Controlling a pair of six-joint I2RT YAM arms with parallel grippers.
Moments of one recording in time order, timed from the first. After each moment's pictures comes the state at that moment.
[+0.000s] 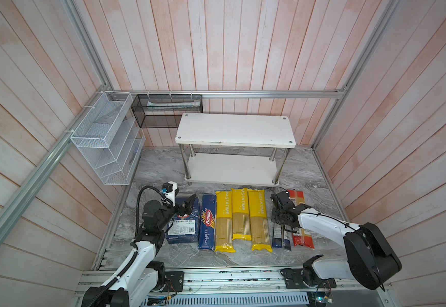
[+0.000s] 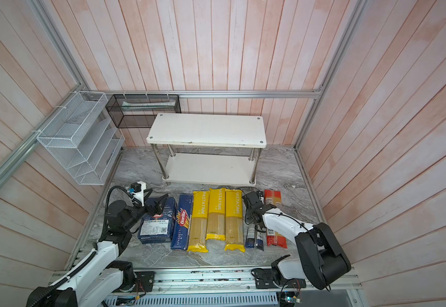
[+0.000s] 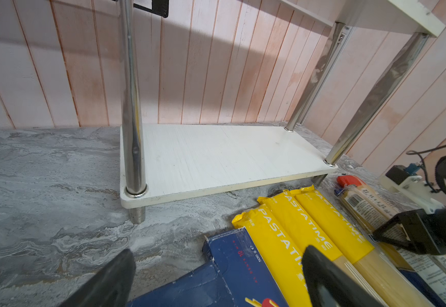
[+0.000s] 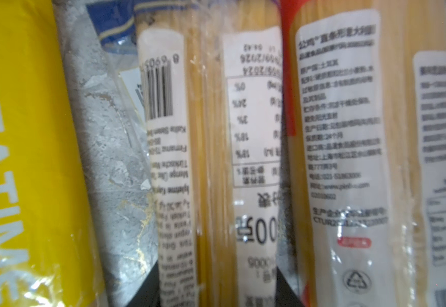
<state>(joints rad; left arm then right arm) -0.10 0.90 0.27 0.47 0.44 -0.14 0.47 1.35 0.60 -0.46 0.30 0.62</state>
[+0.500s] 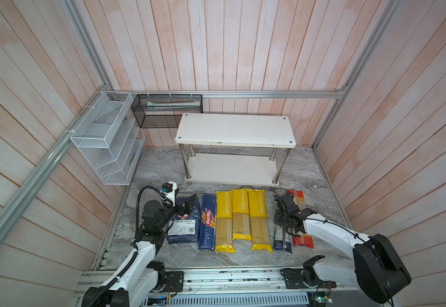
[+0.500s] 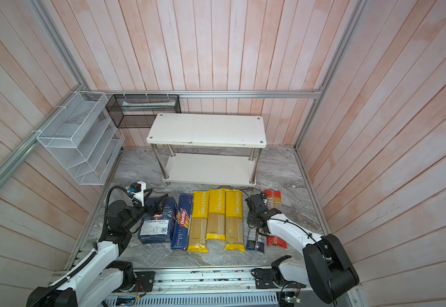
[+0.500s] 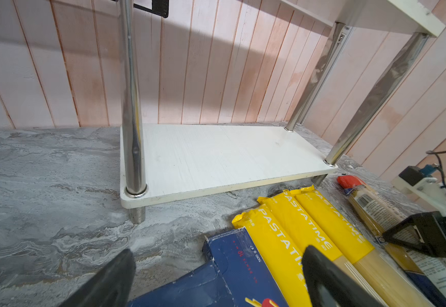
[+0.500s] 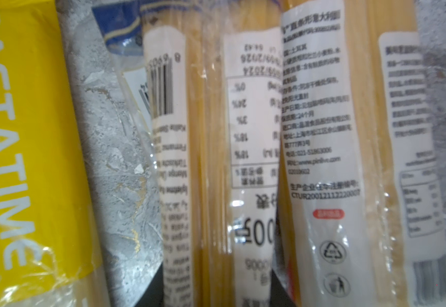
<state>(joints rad) -0.10 0.90 0.27 0.47 0.44 -0.14 0.45 1.24 0.54 -0.46 0.28 0.63</state>
